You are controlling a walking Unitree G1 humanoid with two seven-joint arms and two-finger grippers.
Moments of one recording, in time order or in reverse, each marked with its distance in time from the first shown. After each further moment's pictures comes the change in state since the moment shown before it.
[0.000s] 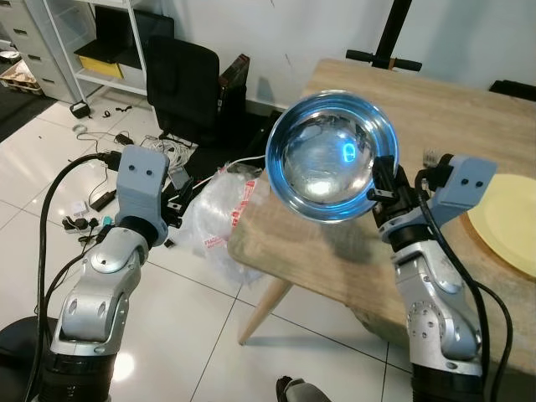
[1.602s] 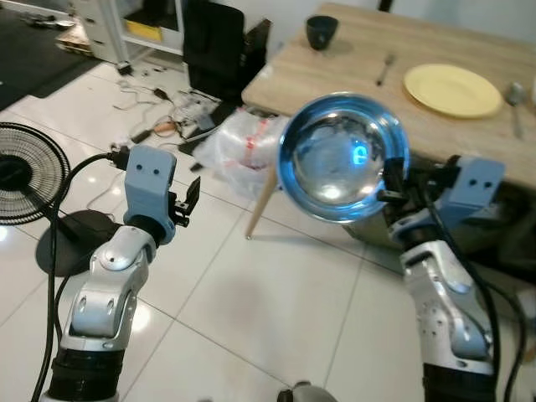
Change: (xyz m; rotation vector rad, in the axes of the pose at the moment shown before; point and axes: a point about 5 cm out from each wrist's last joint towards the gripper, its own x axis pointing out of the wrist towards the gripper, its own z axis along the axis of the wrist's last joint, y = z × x) left arm 0.004 -0.005 -0.003 -0.010 0.005 -0.022; right arm -0.001 -0.012 -0.001 -0.023 -0.001 -0.041
